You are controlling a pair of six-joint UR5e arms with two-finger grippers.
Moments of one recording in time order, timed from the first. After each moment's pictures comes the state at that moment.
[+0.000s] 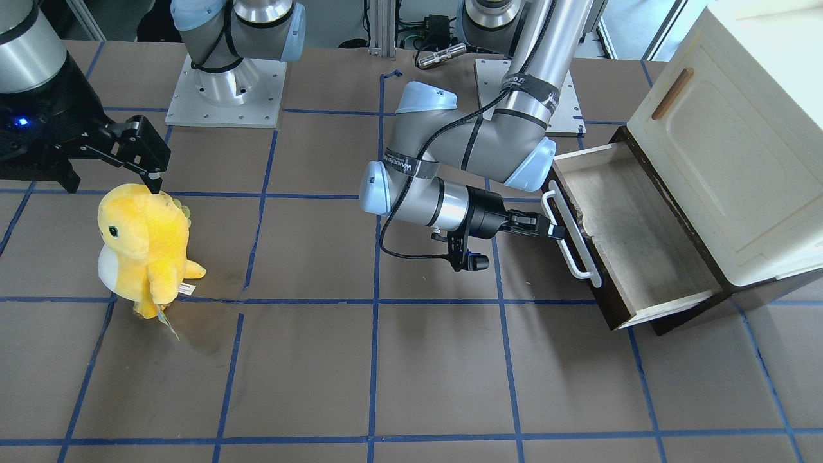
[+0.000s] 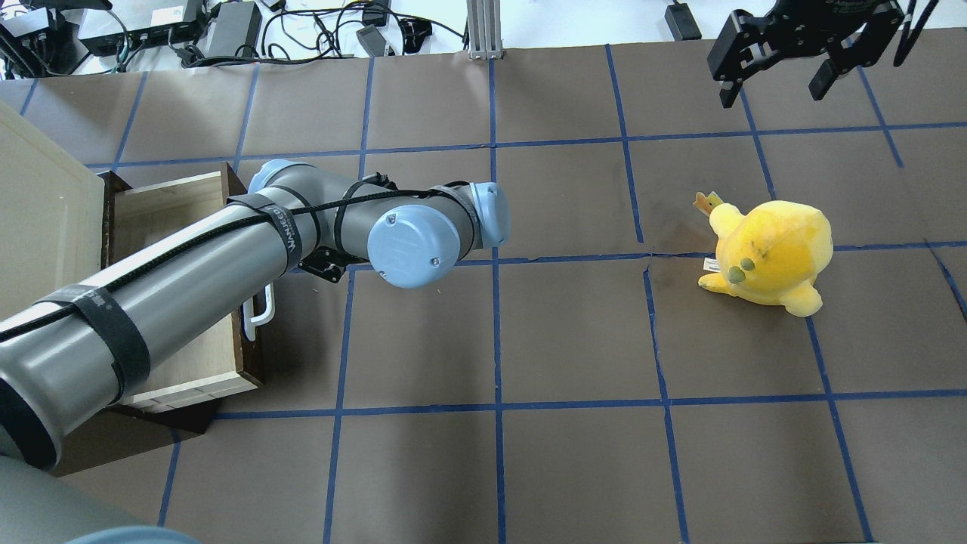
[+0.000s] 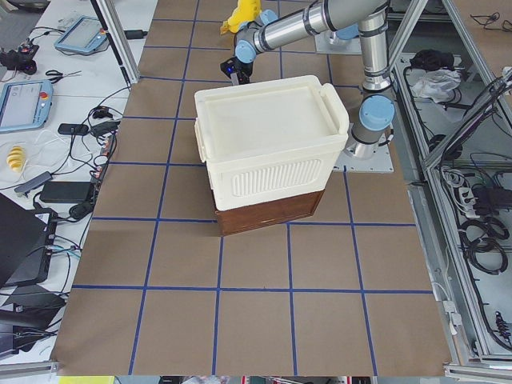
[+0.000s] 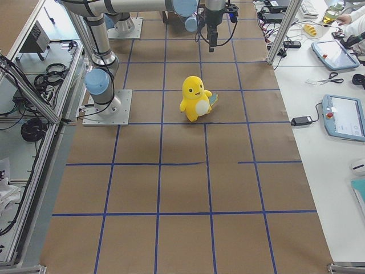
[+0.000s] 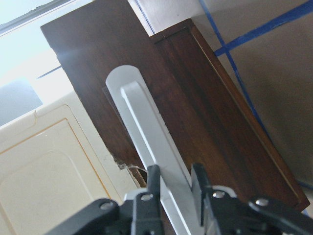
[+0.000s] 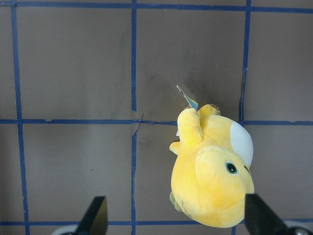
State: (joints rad) left arm -1.96 -2.02 -1.73 -1.77 2.72 -0.37; right arm 1.48 -1.46 1.36 -1.50 -1.60 -0.11
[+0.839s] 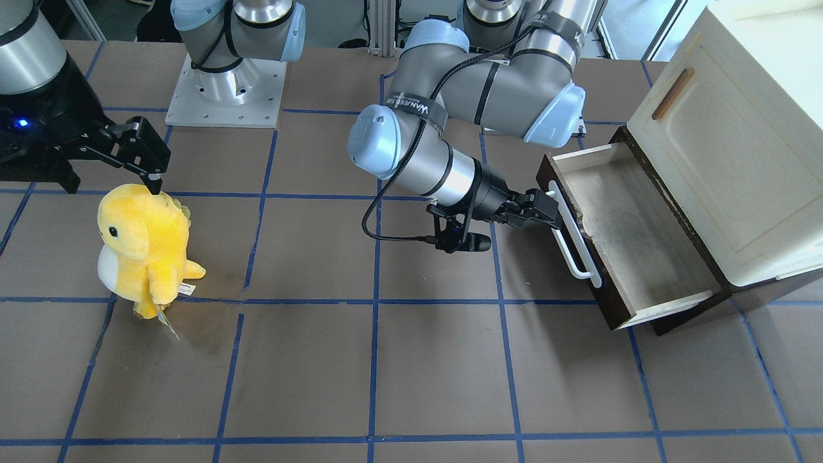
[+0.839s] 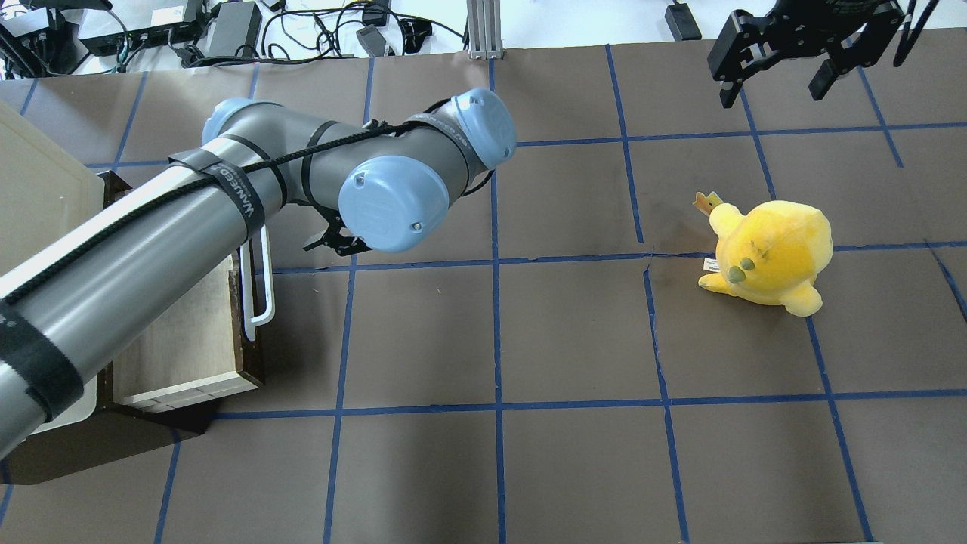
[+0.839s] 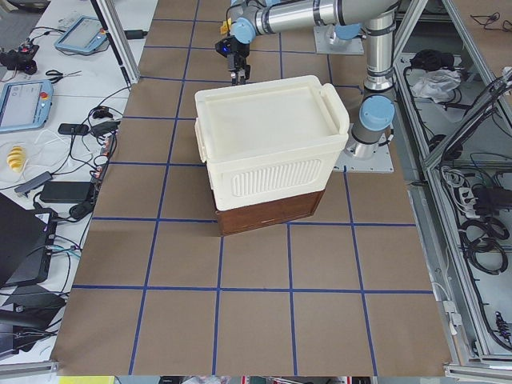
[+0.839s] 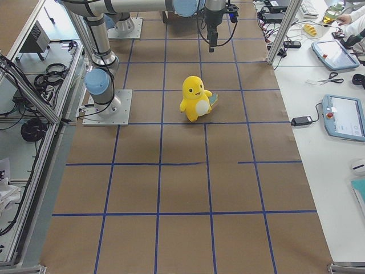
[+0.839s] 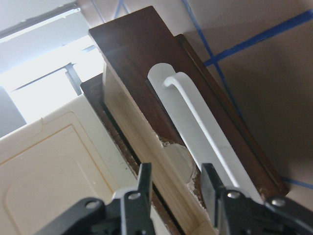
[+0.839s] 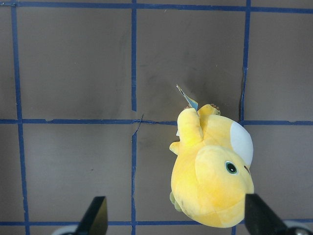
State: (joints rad) left arm -1.94 -1.90 -1.58 -1.65 2.38 -0.15; right arm 1.48 -1.46 1.36 -1.50 -1.60 -0.11
